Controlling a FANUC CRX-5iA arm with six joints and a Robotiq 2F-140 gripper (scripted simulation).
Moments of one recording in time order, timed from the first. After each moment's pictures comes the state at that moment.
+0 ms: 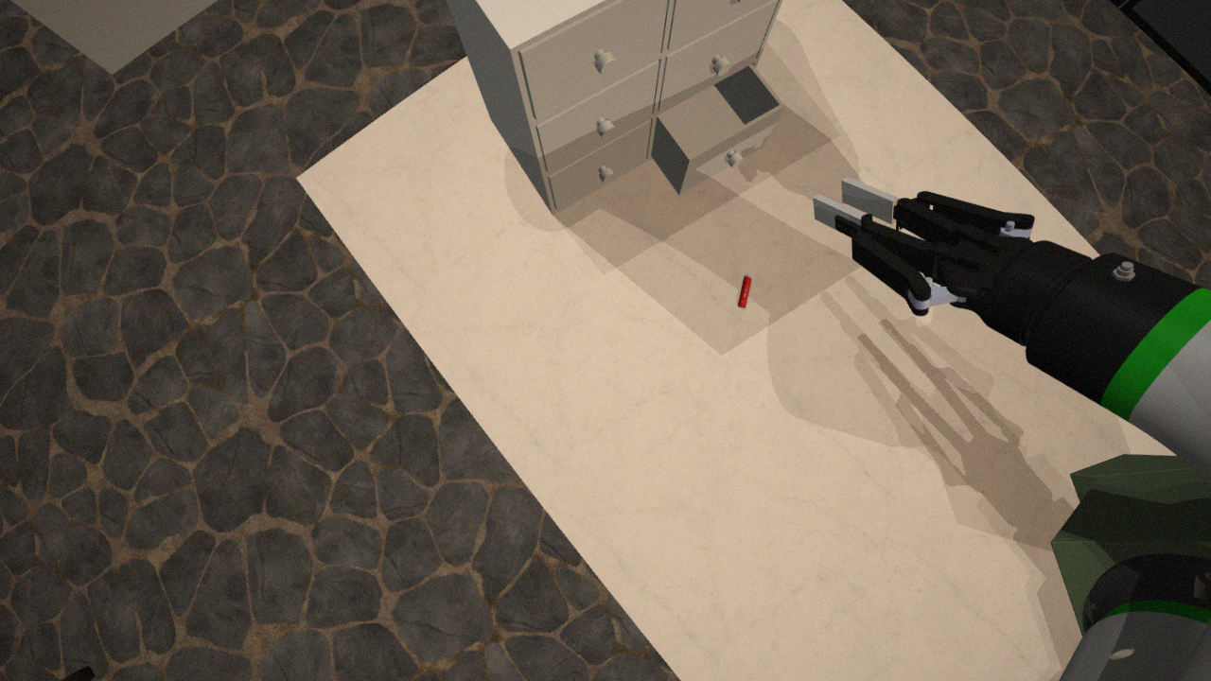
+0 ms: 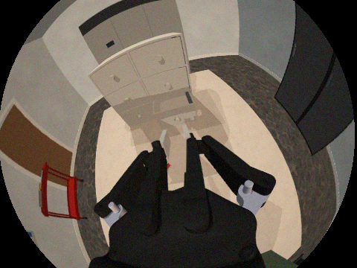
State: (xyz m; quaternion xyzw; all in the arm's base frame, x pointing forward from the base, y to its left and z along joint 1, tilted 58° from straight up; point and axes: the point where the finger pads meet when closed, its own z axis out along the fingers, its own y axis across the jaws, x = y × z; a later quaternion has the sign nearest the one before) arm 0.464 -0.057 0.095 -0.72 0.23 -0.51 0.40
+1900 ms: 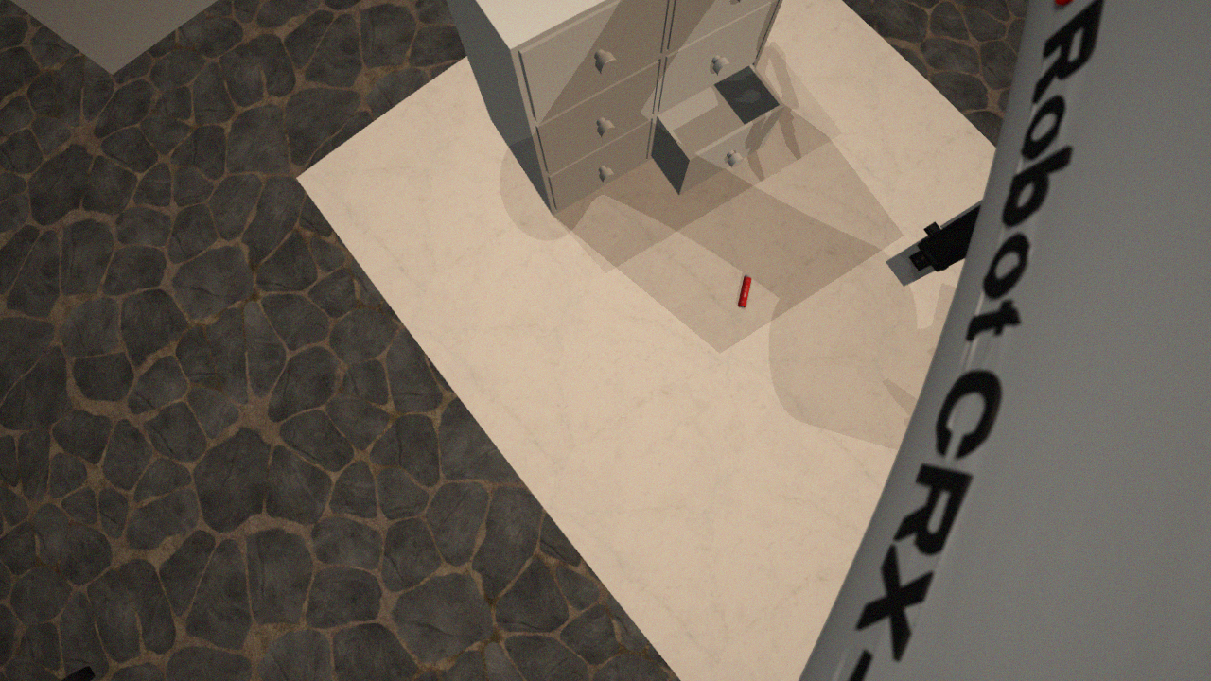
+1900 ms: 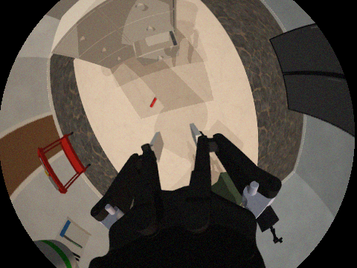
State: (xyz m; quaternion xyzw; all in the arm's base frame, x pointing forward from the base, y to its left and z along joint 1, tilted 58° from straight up) arm 0.372 -0.101 0.116 -0.87 0.03 -0.15 0.46
